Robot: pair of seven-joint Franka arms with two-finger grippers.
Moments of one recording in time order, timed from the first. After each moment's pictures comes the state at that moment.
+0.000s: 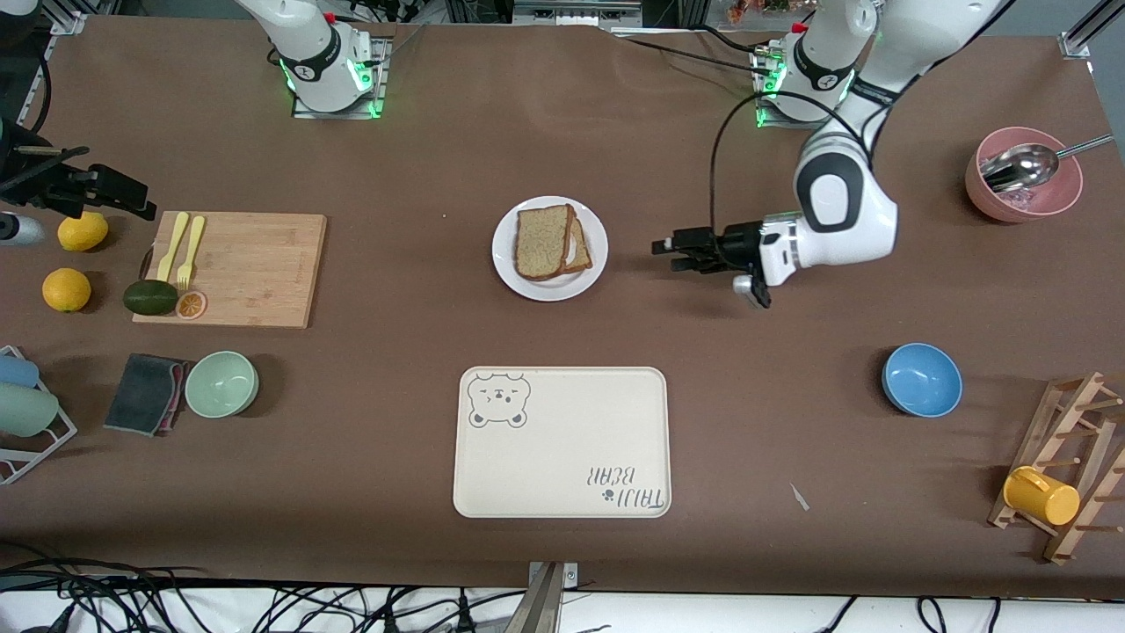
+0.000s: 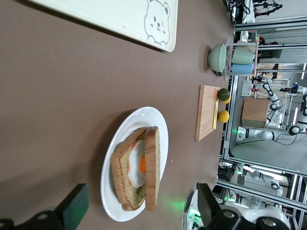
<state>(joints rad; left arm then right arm) 0.01 0.31 -0.39 -2.27 -1.45 2.24 0.80 0.01 0.03 -0.06 -1.62 0.02 1.55 -0.02</state>
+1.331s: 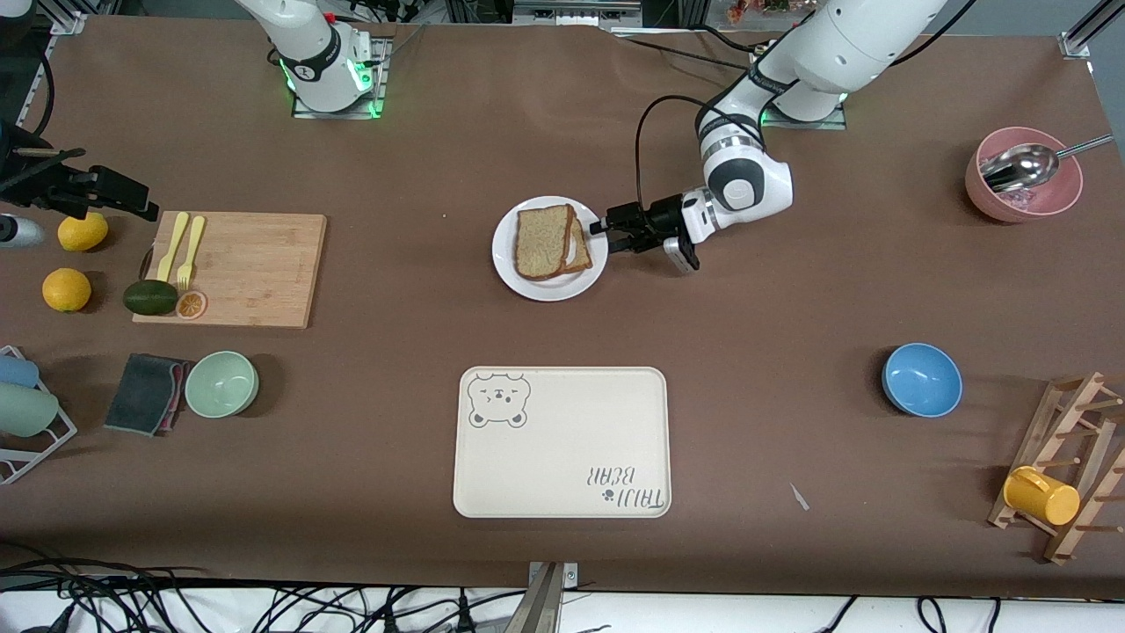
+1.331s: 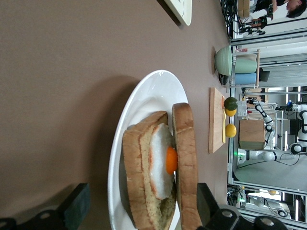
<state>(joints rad) -0.09 0.56 -0.53 -2.31 -2.12 2.44 1.46 0.01 0.03 -0.06 -1.62 0.04 1.55 -0.02</state>
